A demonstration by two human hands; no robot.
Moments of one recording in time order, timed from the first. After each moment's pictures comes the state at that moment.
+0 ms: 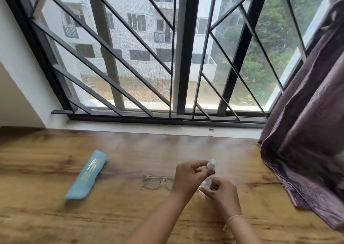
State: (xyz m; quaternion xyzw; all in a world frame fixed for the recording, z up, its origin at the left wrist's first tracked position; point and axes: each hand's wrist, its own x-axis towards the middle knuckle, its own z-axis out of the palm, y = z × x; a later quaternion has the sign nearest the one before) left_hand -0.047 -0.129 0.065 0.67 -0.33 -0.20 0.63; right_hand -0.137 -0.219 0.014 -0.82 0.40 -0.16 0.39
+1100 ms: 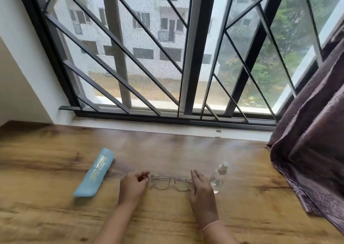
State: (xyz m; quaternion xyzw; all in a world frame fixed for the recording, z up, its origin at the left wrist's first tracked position) left_hand 0.056 -0.008 -0.003 0.86 -0.14 -0.11 0.49; right_hand -0.082 -0.155 -0.012 -0.89 0.29 -0.28 0.23
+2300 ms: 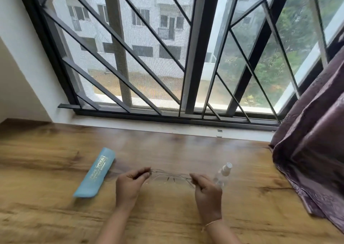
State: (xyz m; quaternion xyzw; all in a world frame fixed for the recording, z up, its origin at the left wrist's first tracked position) left_hand 0.056 -0.004 0.002 0.71 -0.09 -0.12 0.69; right_hand -0.076 -0.156 -0.003 -0.82 0.28 -0.40 0.31
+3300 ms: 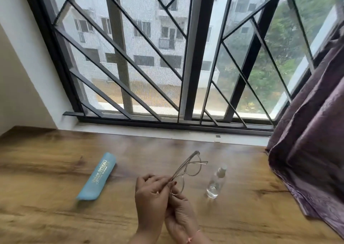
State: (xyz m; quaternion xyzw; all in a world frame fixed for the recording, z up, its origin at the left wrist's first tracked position) left_hand -0.023 -0.026 0.051 0.75 -0.23 0.13 0.61; right_hand -0.063 -0.080 0.016 -0.16 0.22 -0.17 0.95
